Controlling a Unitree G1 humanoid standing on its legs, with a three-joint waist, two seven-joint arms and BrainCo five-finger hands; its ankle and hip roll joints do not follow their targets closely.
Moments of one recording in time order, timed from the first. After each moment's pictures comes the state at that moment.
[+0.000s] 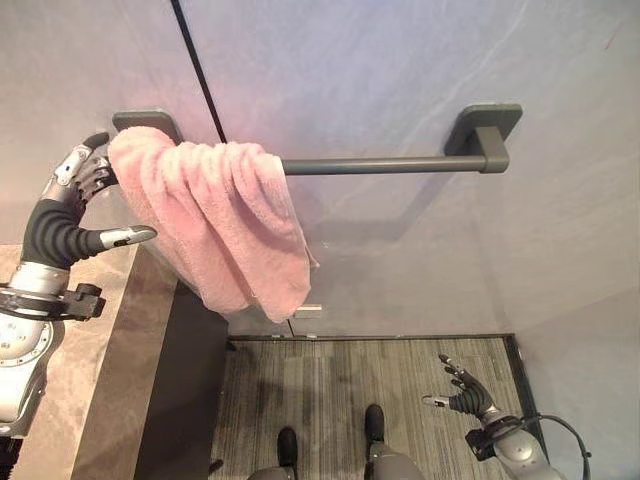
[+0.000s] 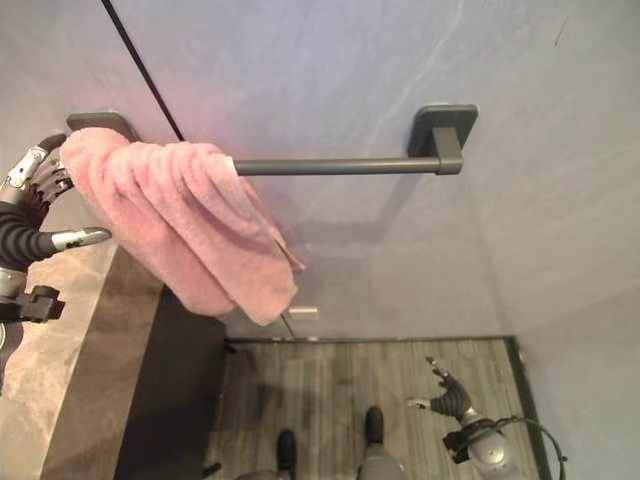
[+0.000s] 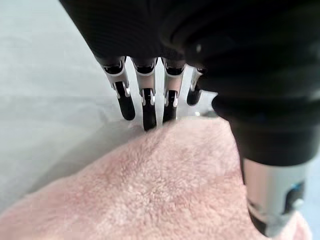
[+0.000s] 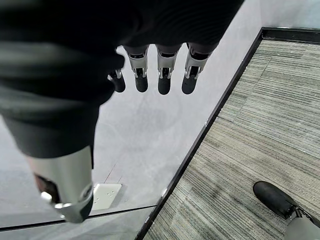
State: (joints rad) left arm 0.07 0.97 0.23 -0.13 -0.46 -0.33 0.02; right arm 0.18 -0.48 0.18 0.47 -0.06 -0.19 0.01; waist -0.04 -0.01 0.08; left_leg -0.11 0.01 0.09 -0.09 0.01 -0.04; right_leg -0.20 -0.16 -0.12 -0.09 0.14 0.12
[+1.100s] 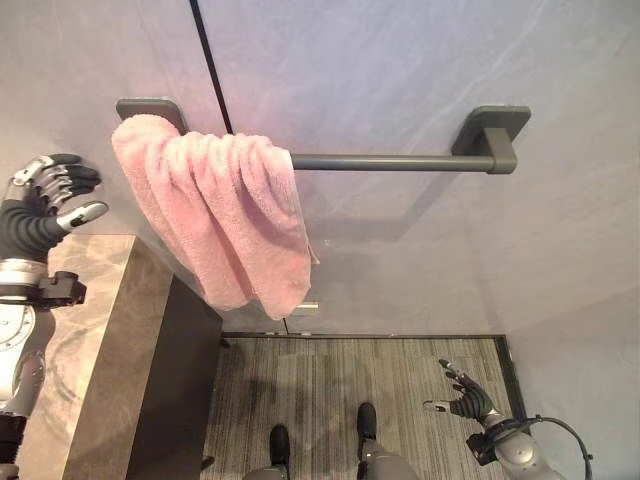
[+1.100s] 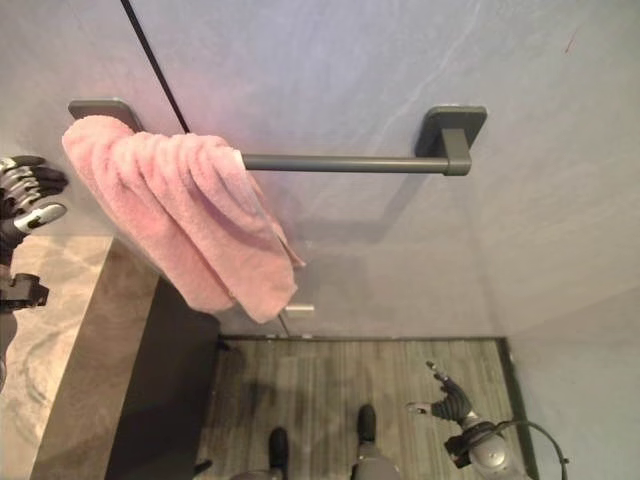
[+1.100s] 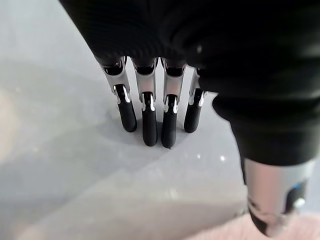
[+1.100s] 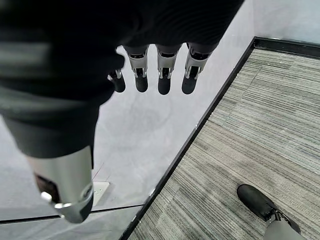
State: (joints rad) left arm -0.08 0.97 0.14 0.12 -0.67 -0.32 0.02; right arm 0.19 -0.49 0.19 0.48 -0.07 -0.18 0.01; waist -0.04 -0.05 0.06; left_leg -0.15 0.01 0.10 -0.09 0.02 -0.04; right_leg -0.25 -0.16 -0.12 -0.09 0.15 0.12
